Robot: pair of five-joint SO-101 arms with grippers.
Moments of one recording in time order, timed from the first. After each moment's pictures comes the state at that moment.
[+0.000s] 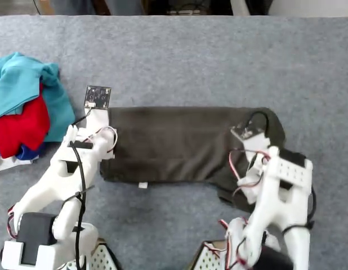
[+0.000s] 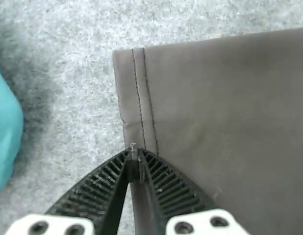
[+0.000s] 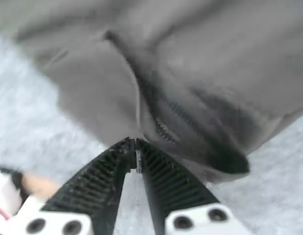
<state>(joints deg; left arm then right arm) 0.2 -14.9 59.1 18.6 -1.5 24.6 -33.7 60.7 71.4 52.2</state>
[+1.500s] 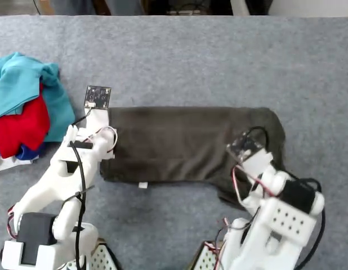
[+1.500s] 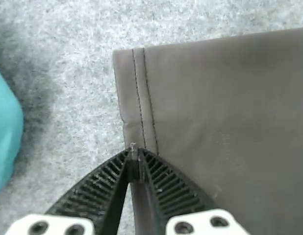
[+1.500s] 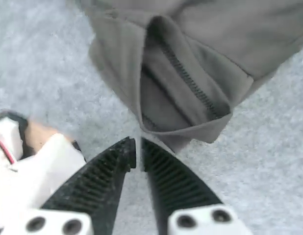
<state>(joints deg) 0.2 -14.9 59.1 18.6 -1.5 29.5 -66.6 60.0 94.2 65.9</state>
